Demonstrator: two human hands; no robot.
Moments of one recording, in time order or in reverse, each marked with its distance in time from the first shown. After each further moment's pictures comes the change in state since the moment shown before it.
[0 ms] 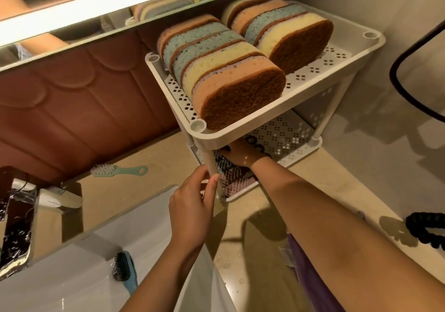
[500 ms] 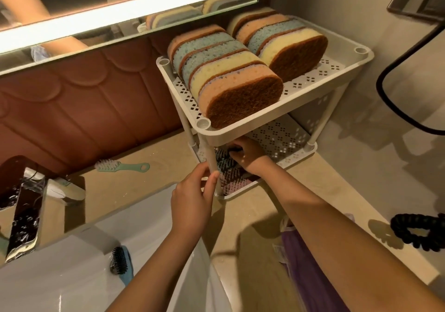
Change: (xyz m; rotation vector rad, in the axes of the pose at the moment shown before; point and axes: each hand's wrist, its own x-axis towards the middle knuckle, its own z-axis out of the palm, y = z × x) left_hand 0.001 0.001 -0.001 0.013 -0.012 -0.027; right_hand -0.032 0.007 -0.011 0.121 0.145 -0.061
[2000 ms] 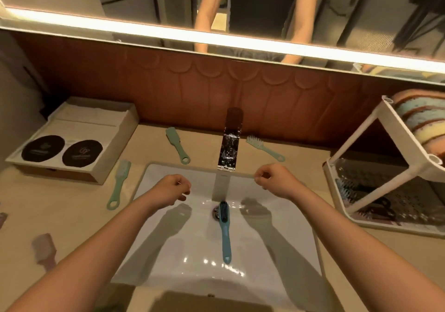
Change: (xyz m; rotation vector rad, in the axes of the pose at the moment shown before) left_hand -0.141 -0.214 -0.278 -0.315 -0.115 -0.784; right_hand -0.065 -0.230 0.173 -0.281 -0.407 -0.185
